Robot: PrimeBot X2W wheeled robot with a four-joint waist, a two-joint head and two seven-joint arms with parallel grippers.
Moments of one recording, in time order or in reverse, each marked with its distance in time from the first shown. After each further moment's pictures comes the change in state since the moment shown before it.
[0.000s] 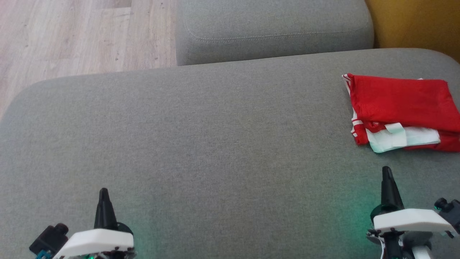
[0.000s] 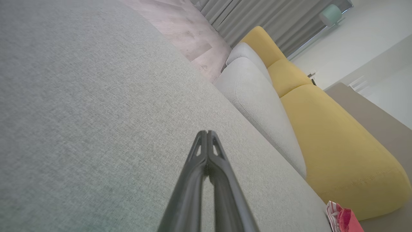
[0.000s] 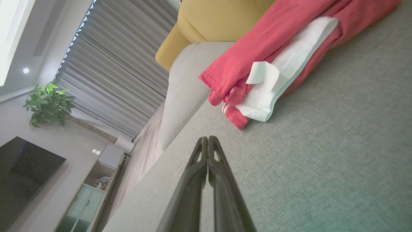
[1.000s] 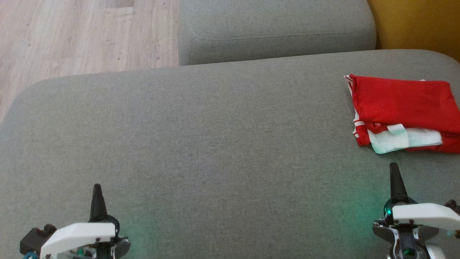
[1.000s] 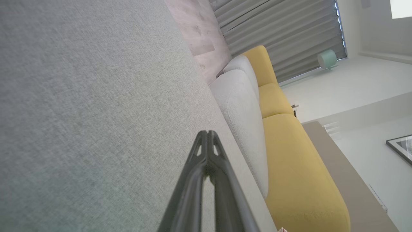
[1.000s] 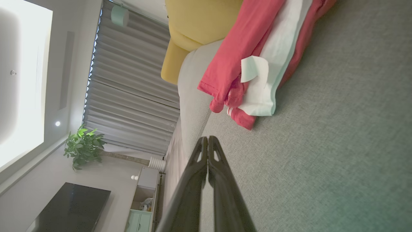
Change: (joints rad) left arm -0.034 0.000 0.049 -0.002 -0.308 -0.035 0.087; right arm -0.022 0.000 -0.042 -0.014 0.318 0.000 0.084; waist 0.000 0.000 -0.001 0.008
